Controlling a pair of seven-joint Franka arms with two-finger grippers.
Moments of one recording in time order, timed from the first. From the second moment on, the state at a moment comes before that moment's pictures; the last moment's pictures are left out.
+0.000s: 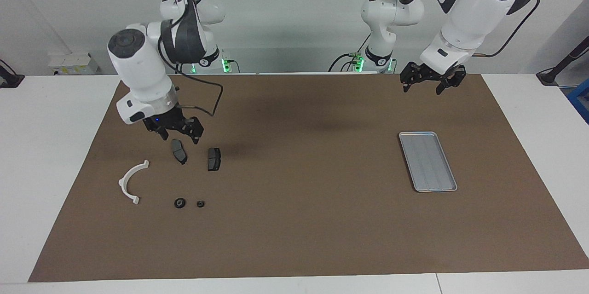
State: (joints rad) left arm -0.14 0.00 -0.05 -1.64 -0.01 1.52 -0.02; right arm 0.02 0.21 0.07 -1.81 -0.01 2.04 0.32
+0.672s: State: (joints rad) left arm -0.09 -0.01 -0.04 -1.64 -0.02 1.57 0.13; right arm 0.06 0.42 0.07 -1.70 -0.10 2.12 0.41
